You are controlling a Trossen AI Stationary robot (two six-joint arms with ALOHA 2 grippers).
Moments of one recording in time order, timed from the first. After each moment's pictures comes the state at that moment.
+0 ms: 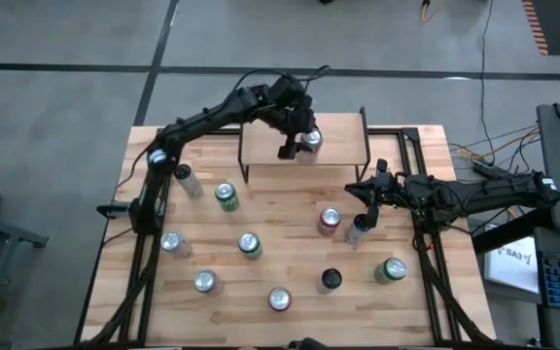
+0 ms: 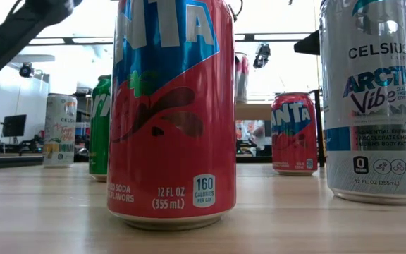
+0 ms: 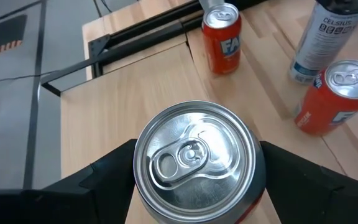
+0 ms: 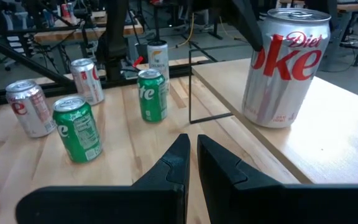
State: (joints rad) left arm 0.44 2.13 2.27 -0.93 0.34 0.69; right arm 0.04 0.68 0.40 0.09 0.29 0.10
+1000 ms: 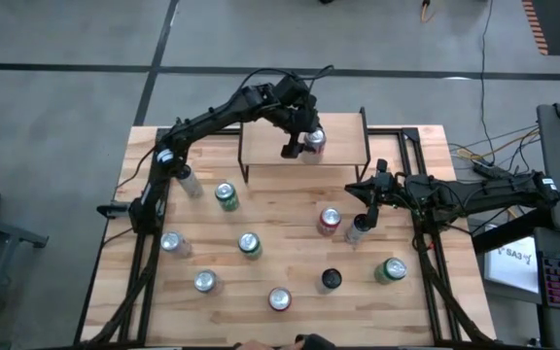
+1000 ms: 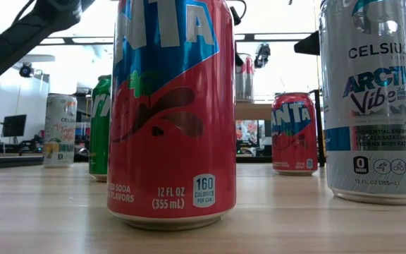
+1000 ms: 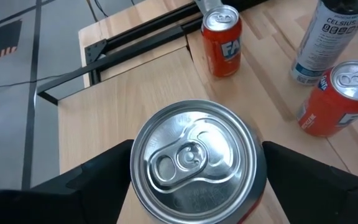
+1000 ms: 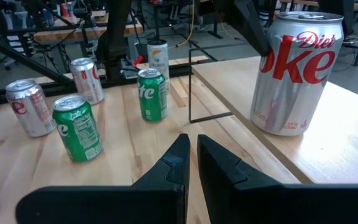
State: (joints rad) left arm 0.44 2.19 2.34 -0.95 0.36 0.72; right arm 0.04 0.68 0.40 0.08 0.29 0.10
